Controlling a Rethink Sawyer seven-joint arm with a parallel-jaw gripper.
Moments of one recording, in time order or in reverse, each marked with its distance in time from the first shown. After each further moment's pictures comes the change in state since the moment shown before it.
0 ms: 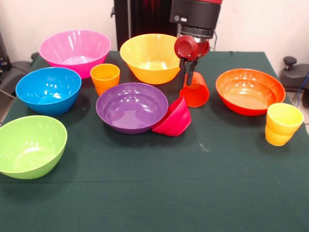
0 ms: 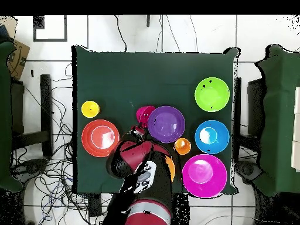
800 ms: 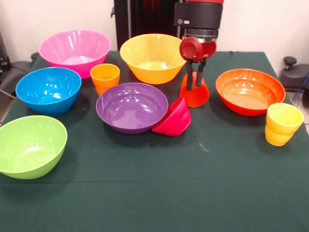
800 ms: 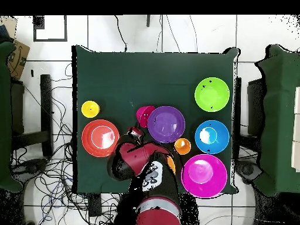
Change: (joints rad) arm -0.049 -0.009 0.063 0.050 0.000 -0.086 0.045
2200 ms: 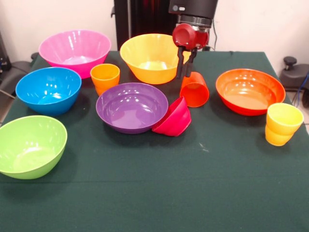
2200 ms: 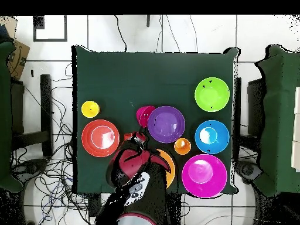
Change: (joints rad) arm 0.132 0.007 -0.174 0.000 0.001 -0.036 0.043
